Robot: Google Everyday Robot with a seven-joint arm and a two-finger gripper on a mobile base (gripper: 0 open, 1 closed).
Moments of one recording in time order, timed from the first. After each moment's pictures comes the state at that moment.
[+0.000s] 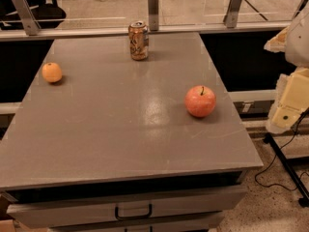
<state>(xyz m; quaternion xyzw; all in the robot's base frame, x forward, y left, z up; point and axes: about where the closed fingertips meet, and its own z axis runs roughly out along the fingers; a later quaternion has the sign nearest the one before) 0.438 -0.216 0.977 -0.60 0.78 -0.04 0.16</state>
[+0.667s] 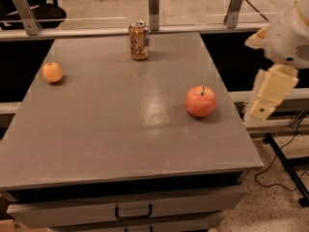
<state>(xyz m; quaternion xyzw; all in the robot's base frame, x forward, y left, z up) 0.461 -0.191 0.971 -0.62 0.76 -0.02 0.19</state>
